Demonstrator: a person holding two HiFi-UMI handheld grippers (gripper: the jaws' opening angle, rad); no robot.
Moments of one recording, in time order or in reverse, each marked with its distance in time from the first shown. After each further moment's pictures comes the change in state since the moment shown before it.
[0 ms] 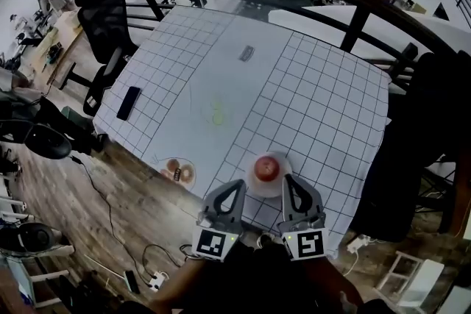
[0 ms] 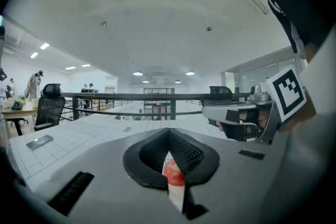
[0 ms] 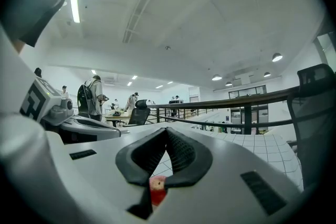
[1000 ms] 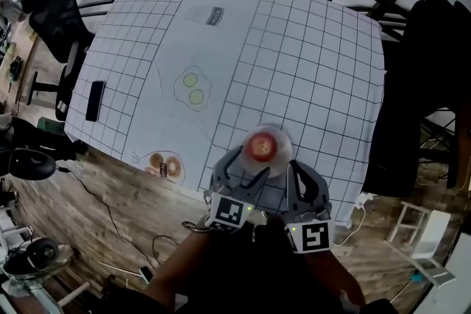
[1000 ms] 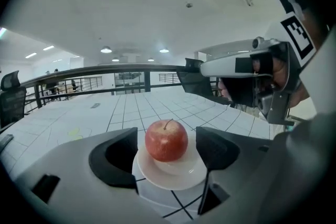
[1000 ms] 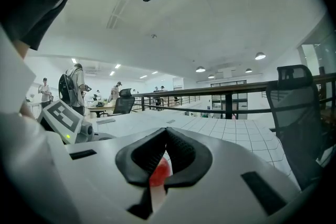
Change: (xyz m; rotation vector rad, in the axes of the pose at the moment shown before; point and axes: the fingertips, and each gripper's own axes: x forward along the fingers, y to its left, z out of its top) left arm 0.060 -0.021 -0.138 0.141 0.299 -0.332; right arm -0.006 -0.012 -0.059 0.015 0.140 -0.202
